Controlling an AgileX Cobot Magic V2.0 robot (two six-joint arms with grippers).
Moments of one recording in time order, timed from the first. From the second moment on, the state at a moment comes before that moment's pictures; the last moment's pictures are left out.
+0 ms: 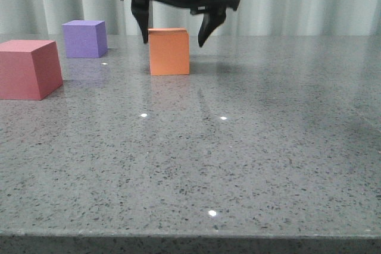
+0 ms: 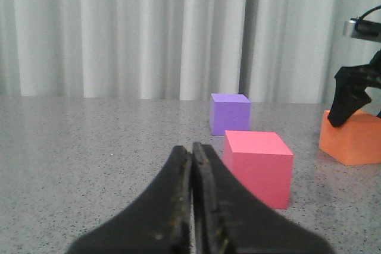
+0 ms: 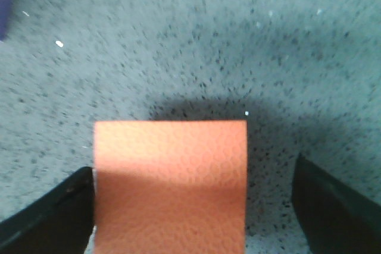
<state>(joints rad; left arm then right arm) -0.10 0.00 0.00 0.16 -0.04 -0.24 0.61 2.21 -2.22 -0.18 1.05 0.58</state>
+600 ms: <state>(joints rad) -0.10 0.00 0.00 0.16 -0.04 -0.24 0.43 1.96 -2.21 -0.19 1.14 0.36</state>
